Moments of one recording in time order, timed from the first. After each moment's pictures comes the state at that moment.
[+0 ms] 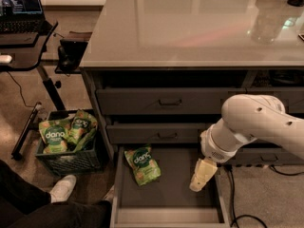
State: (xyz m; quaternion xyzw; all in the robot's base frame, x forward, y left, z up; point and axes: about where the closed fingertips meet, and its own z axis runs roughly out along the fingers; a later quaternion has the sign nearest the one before) arm 0.453 -0.154 0.646 -0.56 0.81 0.09 0.13
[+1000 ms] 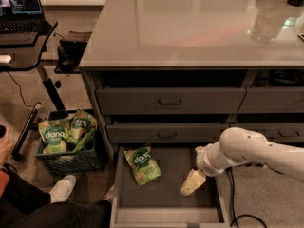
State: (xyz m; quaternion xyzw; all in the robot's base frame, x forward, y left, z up) arm 0.482 -0.151 0.520 -0.50 0.83 0.15 0.18
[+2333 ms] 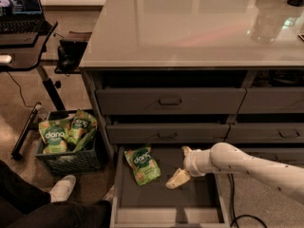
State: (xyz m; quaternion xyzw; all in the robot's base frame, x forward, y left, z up) arm 0.543 -0.113 0.434 -0.49 0.80 0.18 0.30
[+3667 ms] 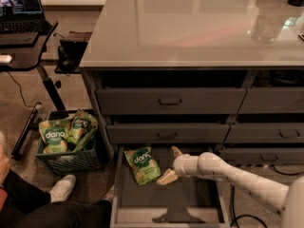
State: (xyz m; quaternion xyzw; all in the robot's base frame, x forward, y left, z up) arm 0.603 -0.079 0.339 -0.49 0.76 0.19 0.39
